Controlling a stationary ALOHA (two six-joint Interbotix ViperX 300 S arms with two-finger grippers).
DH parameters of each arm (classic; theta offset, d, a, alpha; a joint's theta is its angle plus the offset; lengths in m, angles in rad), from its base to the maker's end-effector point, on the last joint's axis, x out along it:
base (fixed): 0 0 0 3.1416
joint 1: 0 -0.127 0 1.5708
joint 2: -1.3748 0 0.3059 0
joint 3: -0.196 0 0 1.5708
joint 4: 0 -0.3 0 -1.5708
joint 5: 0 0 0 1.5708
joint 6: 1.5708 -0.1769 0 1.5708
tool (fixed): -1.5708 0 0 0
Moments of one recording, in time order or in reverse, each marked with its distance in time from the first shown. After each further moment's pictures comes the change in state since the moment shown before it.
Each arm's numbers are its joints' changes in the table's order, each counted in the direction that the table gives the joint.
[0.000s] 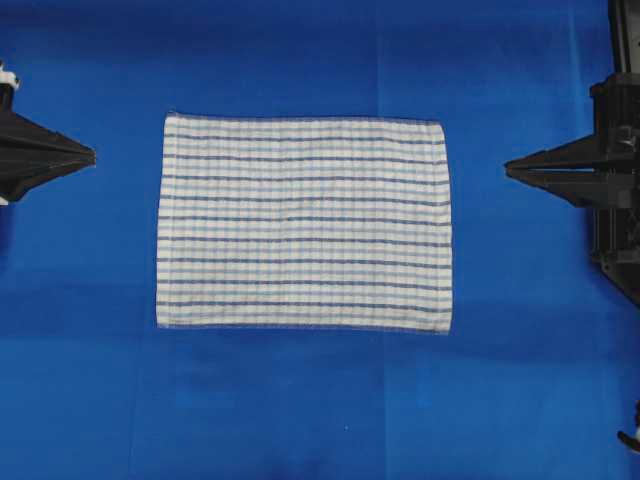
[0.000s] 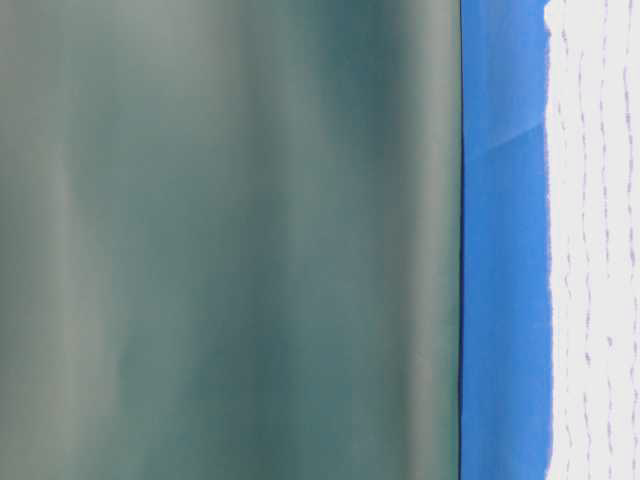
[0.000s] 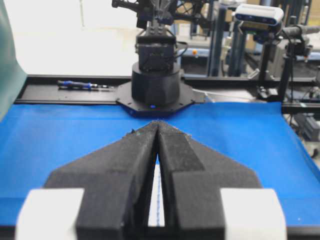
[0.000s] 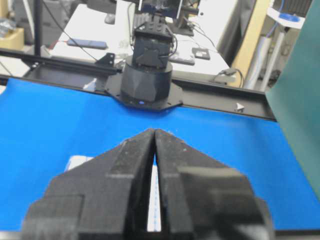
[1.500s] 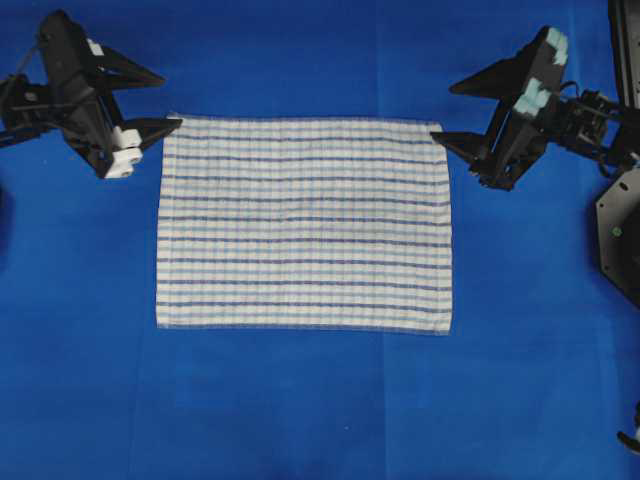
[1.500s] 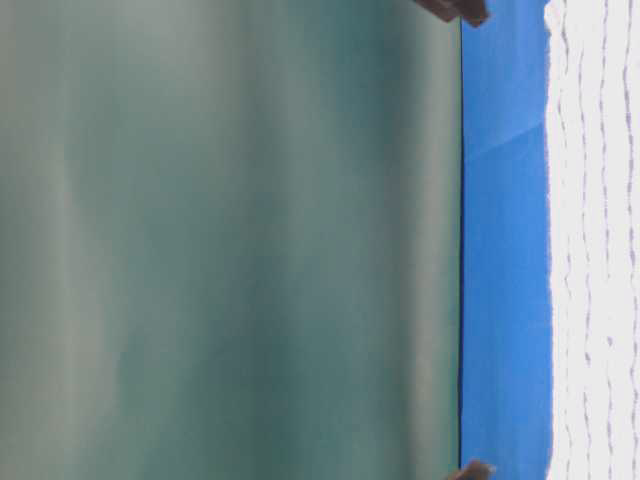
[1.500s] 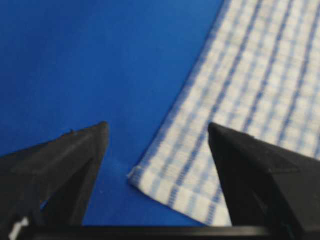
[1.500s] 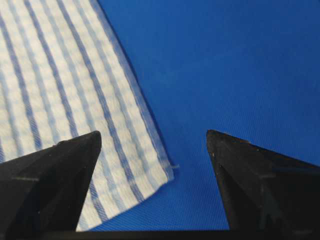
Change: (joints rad) left arm -0.433 0.804 0.014 0.035 -0.179 -0.017; right arm 0.410 0.716 0.012 -0.155 -0.089 -0.005
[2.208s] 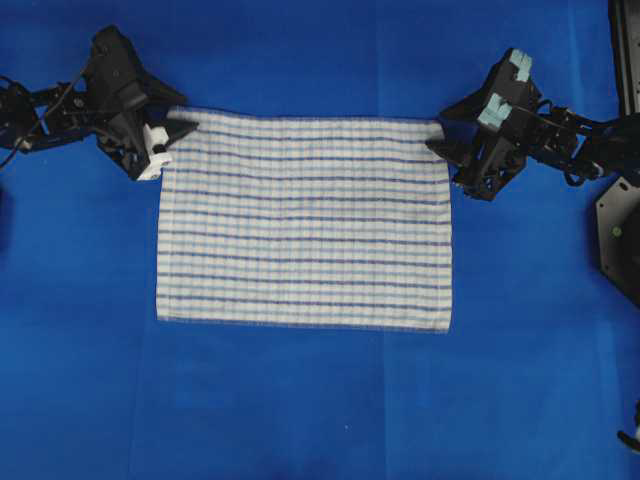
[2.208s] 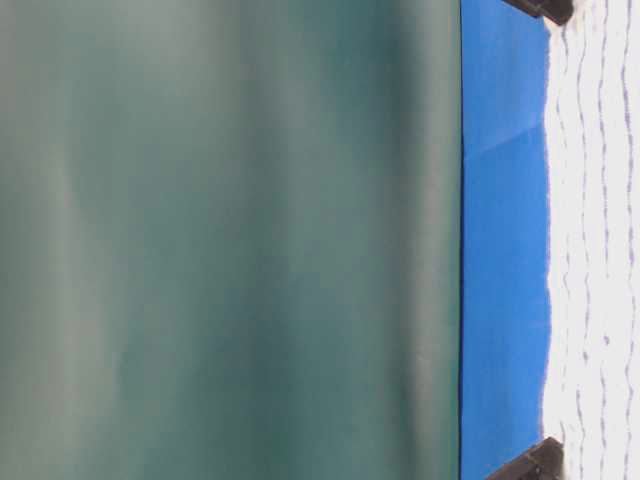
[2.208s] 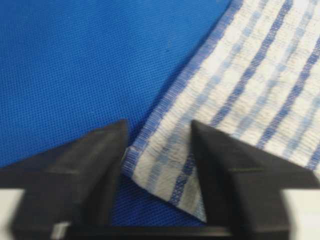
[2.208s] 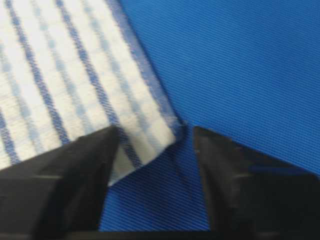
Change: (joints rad) left arm -0.009 0.272 -0.072 0.000 -0.071 0.018; right arm -0.020 0.259 -0.011 -0.061 -0.117 -0.002
